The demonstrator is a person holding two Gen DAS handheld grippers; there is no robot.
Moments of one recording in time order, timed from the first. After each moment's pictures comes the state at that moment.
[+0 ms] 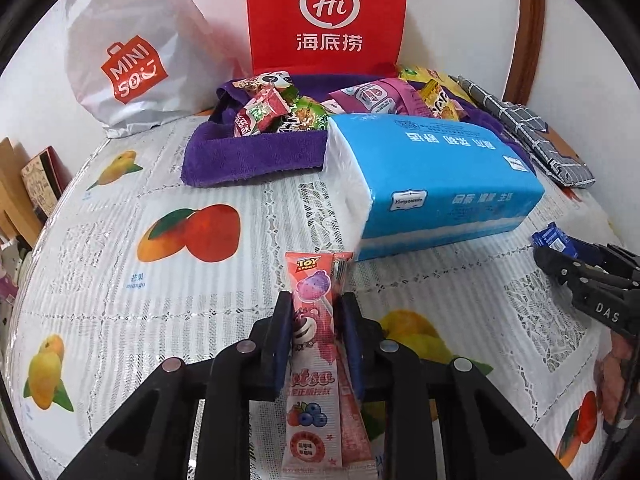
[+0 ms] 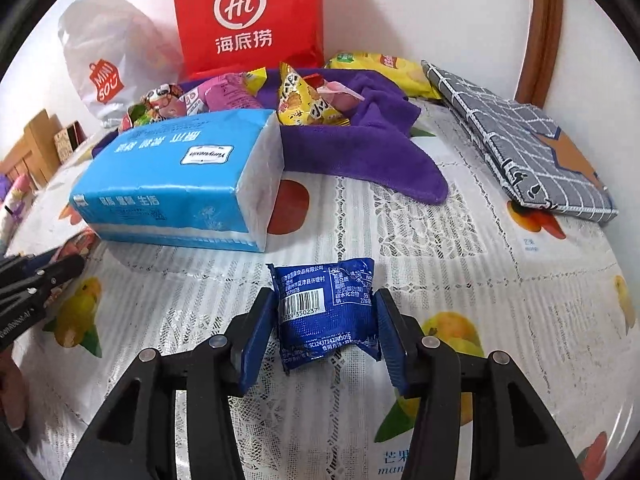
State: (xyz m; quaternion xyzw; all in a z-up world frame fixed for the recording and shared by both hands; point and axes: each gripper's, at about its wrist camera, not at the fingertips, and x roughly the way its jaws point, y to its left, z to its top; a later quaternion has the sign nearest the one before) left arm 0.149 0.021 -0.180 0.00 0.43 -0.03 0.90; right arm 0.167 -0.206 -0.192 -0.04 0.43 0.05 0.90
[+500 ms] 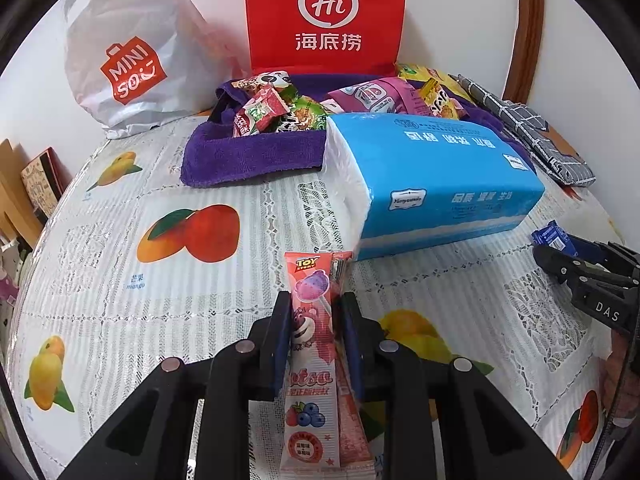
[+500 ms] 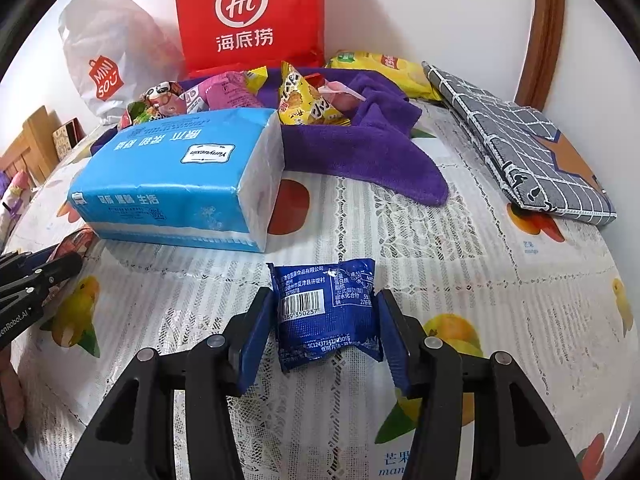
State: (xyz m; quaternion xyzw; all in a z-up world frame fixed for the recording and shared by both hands) left arm 0.148 0.018 -0.181 0.01 0.43 -0.03 0.90; right arm 0.168 -0.206 -0.193 -0.04 0.43 0.05 0.90
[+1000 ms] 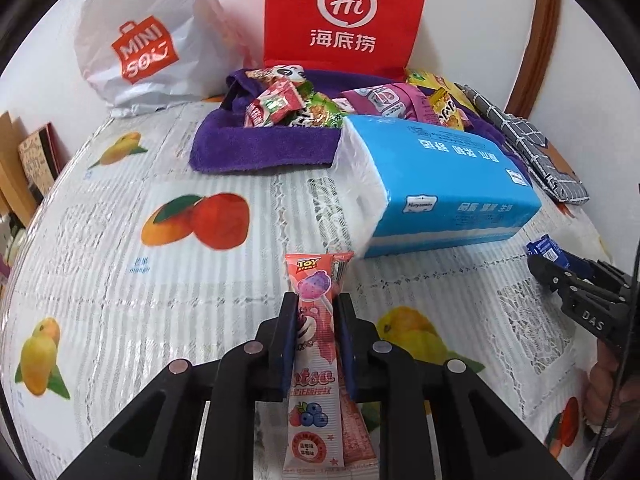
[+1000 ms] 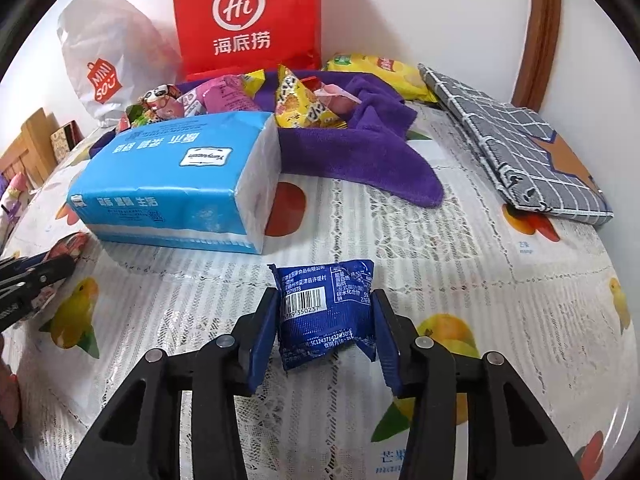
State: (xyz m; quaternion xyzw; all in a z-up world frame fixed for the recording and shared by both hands) left arm 0.144 0.034 -0.178 -0.04 0.44 -0.04 0.90; right arm 0.166 -0.207 -0.192 -0.04 0.43 0.04 0.90
